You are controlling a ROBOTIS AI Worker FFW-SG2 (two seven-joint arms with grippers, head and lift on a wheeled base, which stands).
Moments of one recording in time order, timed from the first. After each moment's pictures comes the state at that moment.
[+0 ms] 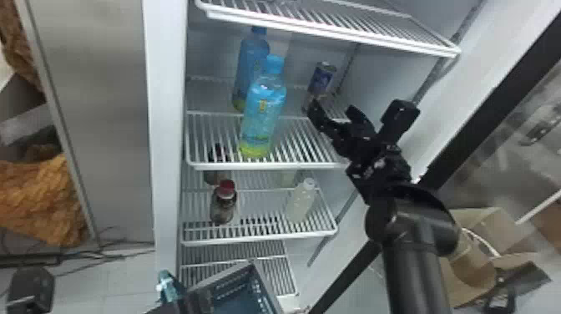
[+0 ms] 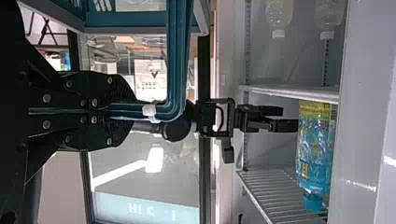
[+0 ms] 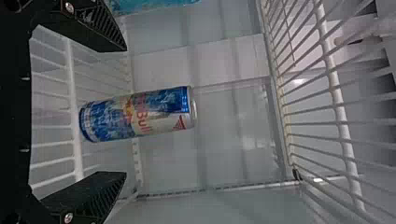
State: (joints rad) left arm 0.24 0.07 0.17 -1.78 1.37 1.49 -0.46; right arm -0.19 -0.11 -0.26 -1.60 -0.21 0.27 0.31
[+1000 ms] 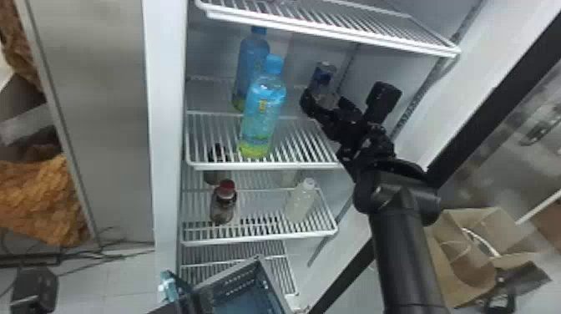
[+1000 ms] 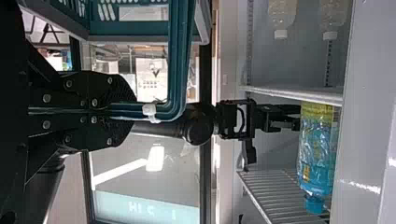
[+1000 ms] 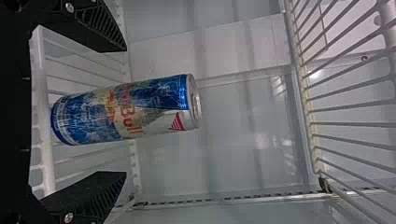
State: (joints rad) left arm 0.24 0.07 0.16 -1.77 1.37 1.49 -0.46; right arm -0.36 -0.13 -0.22 -1.39 -0.17 0.27 0.27
